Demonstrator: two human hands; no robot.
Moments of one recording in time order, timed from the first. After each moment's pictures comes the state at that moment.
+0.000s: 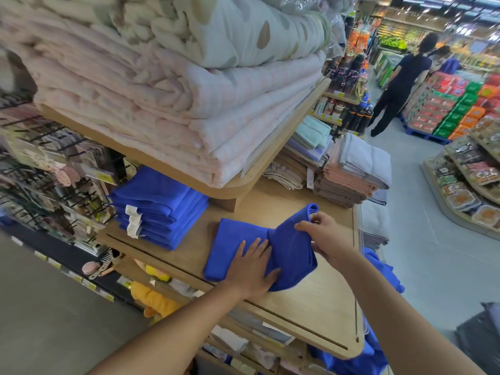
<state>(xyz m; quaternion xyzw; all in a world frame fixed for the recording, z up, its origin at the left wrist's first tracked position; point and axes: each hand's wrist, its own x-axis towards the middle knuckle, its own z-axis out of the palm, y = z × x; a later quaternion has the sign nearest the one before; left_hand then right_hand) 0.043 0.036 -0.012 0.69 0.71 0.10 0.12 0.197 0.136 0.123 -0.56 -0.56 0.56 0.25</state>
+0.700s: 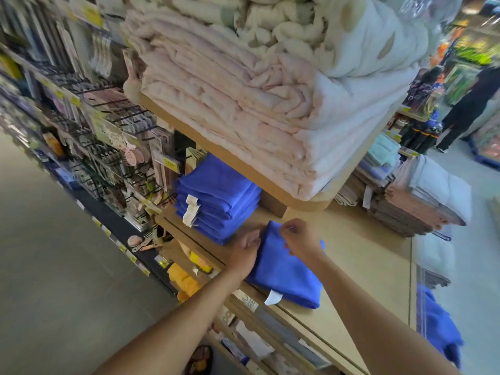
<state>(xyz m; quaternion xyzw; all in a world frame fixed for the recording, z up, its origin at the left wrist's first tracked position) -0.054 -0.008 0.009 0.20 0.64 0.62 0.41 0.046 0.108 0.067 -0.50 -0.73 0.44 0.14</state>
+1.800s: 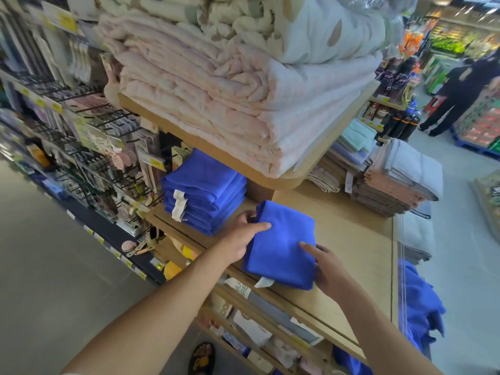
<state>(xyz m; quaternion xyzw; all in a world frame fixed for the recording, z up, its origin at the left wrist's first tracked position) -0.052 0.012 0.040 0.20 0.56 0.61 0.52 0.167 0.089 0.043 -0.51 -0.42 0.72 0.20</state>
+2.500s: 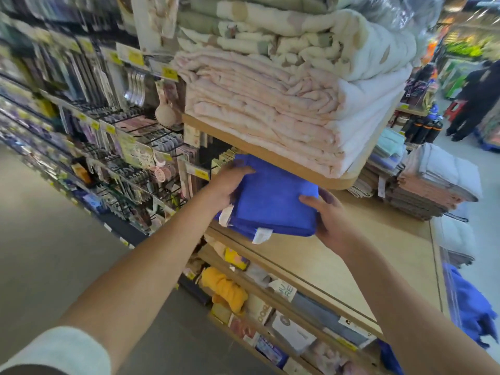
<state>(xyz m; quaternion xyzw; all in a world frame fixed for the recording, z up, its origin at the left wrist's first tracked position) -0.194 -0.052 0.161 0.24 0.56 0.66 0.44 0.042 0.028 0.148 -0.32 -0.50 0.74 0.32</state>
